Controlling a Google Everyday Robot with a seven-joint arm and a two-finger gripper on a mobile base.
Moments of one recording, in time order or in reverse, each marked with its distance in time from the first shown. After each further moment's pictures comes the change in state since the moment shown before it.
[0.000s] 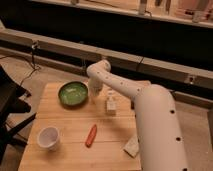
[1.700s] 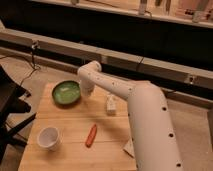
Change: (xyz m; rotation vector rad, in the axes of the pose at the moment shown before) arm -0.045 -0.016 -0.002 0.025 -0.021 -0.061
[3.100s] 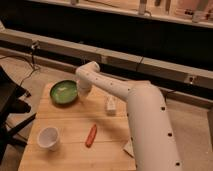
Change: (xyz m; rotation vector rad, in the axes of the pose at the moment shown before) arm -0.022 -0.012 0.004 0.029 -0.036 -0.046
